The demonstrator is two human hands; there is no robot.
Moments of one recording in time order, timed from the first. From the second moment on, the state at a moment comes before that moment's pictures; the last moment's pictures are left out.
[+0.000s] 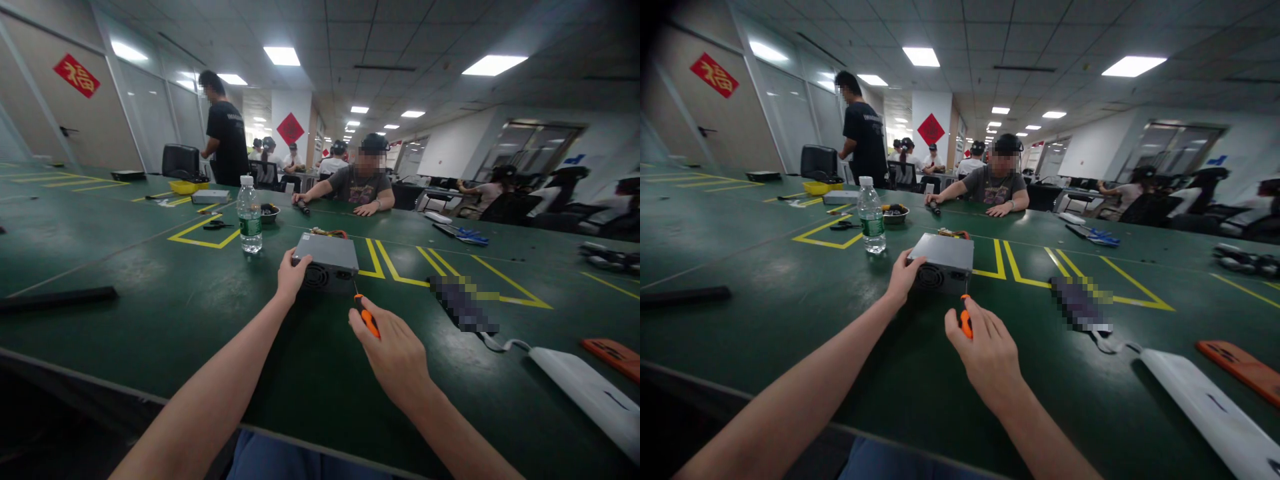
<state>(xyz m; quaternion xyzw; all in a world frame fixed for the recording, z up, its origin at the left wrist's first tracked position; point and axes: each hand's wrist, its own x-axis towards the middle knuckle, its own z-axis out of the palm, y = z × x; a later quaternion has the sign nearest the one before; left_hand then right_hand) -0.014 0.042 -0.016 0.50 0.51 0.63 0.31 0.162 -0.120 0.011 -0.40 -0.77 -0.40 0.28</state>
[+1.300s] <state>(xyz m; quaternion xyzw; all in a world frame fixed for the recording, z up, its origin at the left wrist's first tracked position) -0.013 0.036 -0.015 0.52 0.52 0.60 0.32 0.152 -0.122 0.010 -0.39 -0.81 -0.34 0.28</state>
